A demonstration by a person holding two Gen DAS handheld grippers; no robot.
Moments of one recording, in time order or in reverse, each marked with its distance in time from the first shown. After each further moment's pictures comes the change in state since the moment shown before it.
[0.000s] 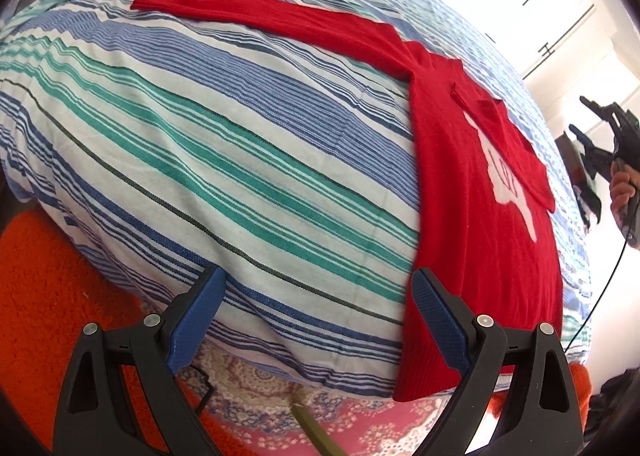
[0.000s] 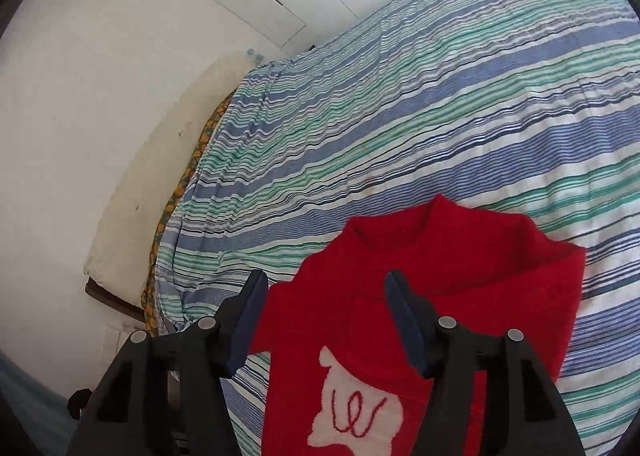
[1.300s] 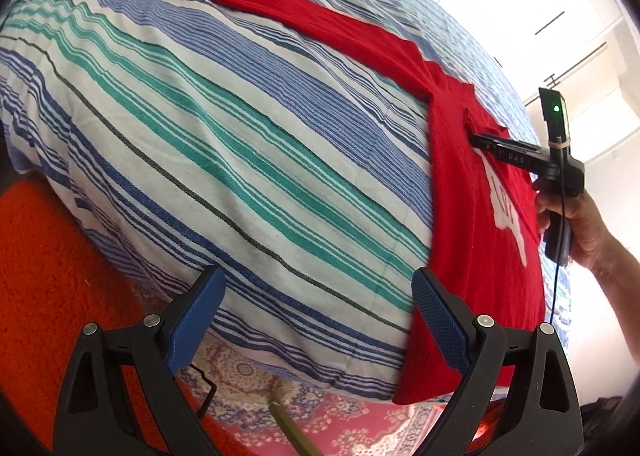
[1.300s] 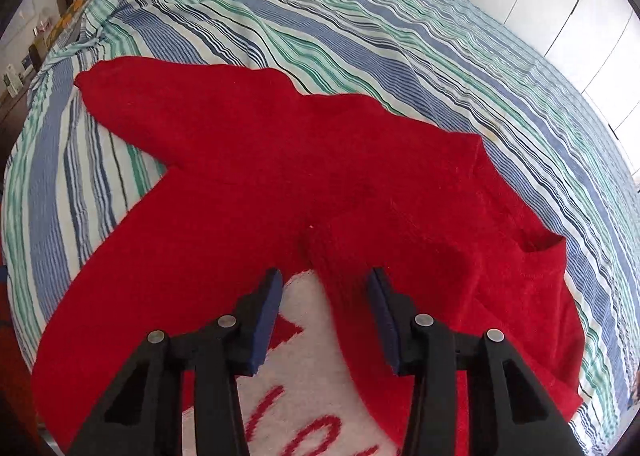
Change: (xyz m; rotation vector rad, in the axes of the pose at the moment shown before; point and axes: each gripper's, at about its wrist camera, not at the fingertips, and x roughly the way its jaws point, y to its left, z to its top) left arm -0.006 0.030 0.001 -0.129 -0.006 -0.062; right arm 0.215 0.106 -0.131 -0.947 0.383 -0.469
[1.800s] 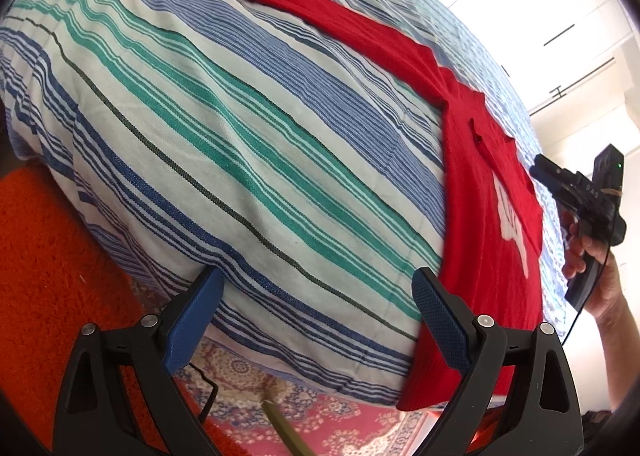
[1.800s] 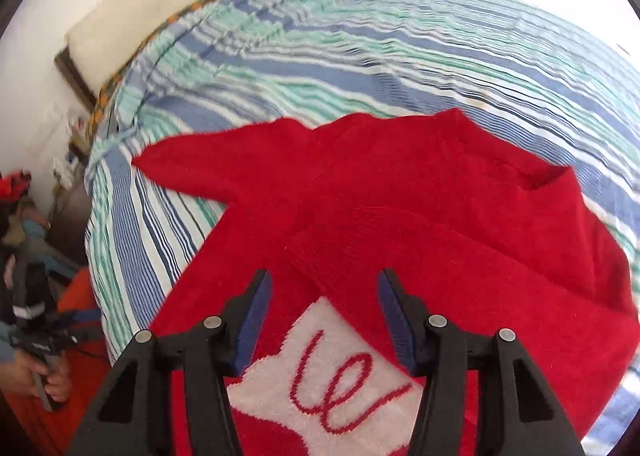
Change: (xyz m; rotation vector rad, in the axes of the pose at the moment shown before) left arm 0.006 0.008 0.004 -0.038 0.007 -0.002; right arm -0.064 -0.063 -0.056 0.339 -0.173 0.322
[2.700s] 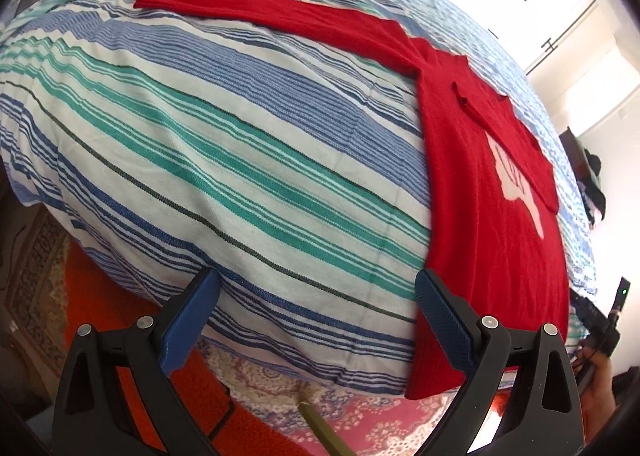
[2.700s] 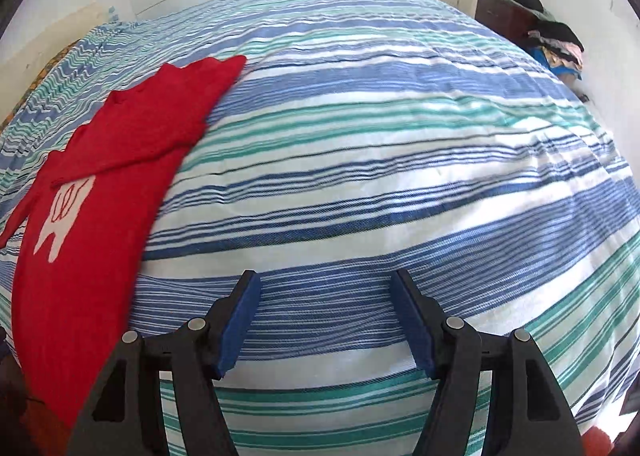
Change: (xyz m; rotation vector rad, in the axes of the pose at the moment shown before) left arm -0.001 -0.032 -0.005 0.181 -0.002 0.074; right arm -0.167 -0.129 -0.264 0.583 -0.080 -0.609
